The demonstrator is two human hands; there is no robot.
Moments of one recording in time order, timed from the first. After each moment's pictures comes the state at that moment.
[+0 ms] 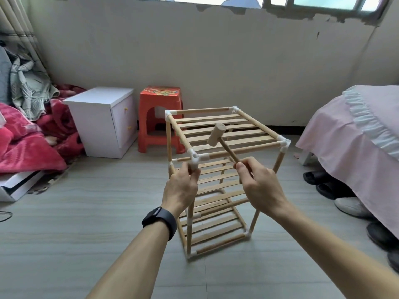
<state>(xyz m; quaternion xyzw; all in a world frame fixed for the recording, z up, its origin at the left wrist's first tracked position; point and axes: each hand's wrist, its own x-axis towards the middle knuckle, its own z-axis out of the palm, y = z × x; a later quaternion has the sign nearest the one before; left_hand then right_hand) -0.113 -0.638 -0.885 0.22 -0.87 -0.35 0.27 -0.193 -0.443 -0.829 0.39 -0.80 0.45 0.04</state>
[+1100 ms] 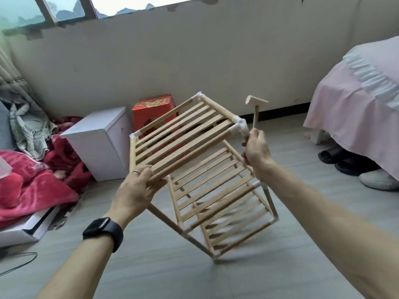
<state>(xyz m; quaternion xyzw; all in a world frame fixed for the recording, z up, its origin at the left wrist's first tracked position) -0.093 -0.737 -0.846 0.20 -0.95 -0.12 0.19 -0.323 -0.495 -0.832 0.09 -0.70 0.71 -0.07</state>
